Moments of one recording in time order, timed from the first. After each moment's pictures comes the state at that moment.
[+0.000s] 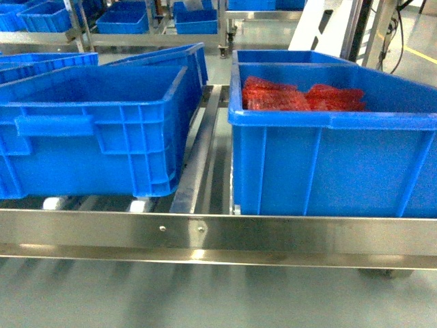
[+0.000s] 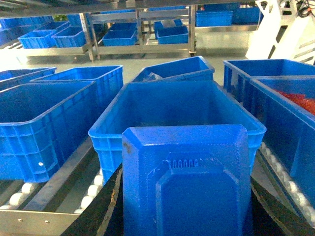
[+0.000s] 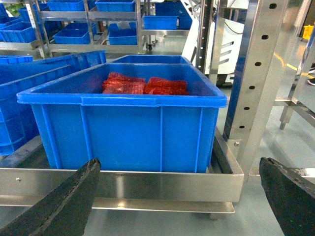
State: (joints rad) left arm -0.06 0.71 0.32 0.38 -0.13 0.06; right arm 0.00 0.00 0.01 -0.01 0.00 0.00
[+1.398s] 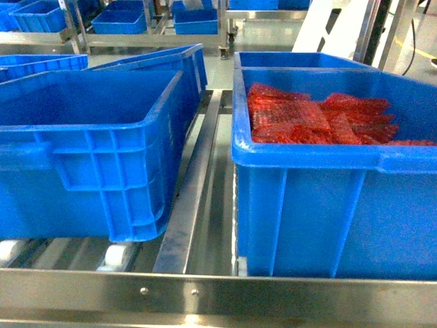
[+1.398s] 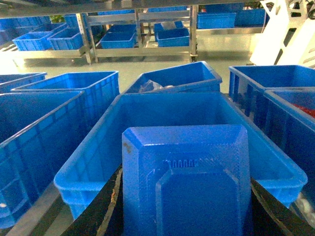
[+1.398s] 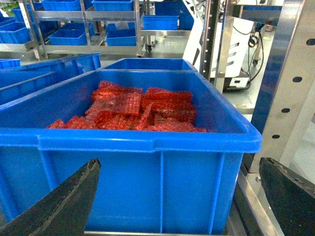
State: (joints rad) left arm -0.06 0.70 0.32 0.39 -0.13 0.06; right arm 0.00 0.00 0.01 0.00 0.00 0.00
